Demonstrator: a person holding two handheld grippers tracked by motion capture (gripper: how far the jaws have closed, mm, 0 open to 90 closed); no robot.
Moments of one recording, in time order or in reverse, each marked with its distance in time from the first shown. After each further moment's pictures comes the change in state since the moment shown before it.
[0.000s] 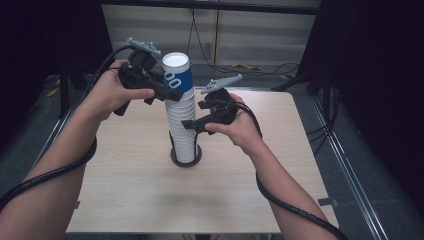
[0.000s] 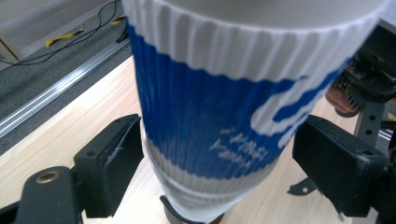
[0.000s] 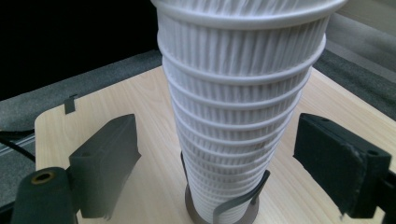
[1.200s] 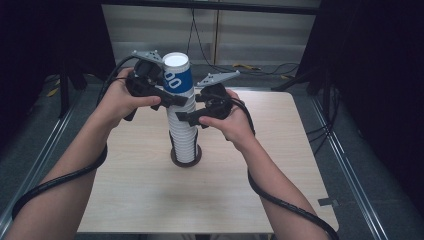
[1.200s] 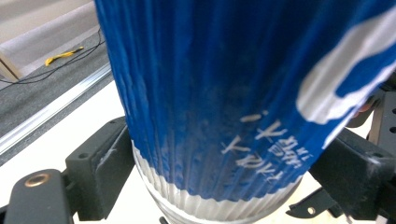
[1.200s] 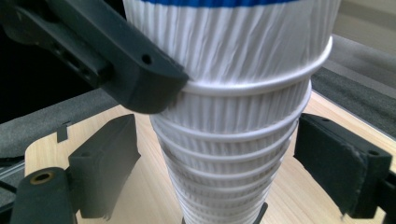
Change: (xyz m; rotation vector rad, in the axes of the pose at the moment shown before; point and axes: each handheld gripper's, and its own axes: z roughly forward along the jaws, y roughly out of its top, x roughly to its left) left arm 0.003 -0.016 0.020 -0.068 -0.007 0.028; right arm -0.003 0.011 0.010 -0.079 -0.025 0.027
